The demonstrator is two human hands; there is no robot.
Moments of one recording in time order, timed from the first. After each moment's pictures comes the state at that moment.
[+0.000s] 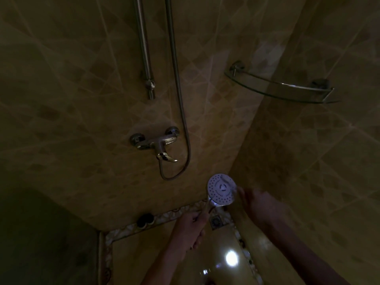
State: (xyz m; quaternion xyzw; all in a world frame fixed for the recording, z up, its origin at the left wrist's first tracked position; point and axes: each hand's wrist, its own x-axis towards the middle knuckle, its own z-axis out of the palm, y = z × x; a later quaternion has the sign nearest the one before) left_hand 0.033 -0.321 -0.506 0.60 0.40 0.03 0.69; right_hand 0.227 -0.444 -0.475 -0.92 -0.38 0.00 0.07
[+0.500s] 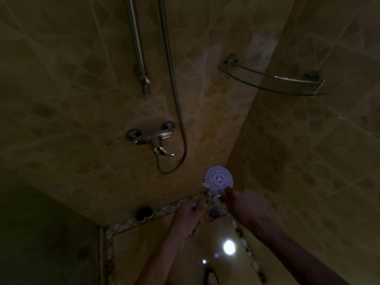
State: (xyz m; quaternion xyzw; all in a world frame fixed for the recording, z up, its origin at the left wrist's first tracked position) left_hand 0.035 -0.326 -0.491 0.60 0.41 0.02 0.69; right_hand 0.194 -0.440 -0.474 -0.88 -0.47 -0.01 0.06
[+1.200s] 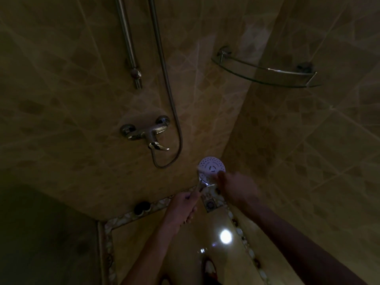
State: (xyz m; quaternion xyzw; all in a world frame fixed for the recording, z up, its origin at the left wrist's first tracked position) left_hand 0.041 -0.311 -0.496 0.61 0.39 0.02 0.69; right_hand 0.206 -0.416 -0.468 -0.89 -0.45 0.00 0.05
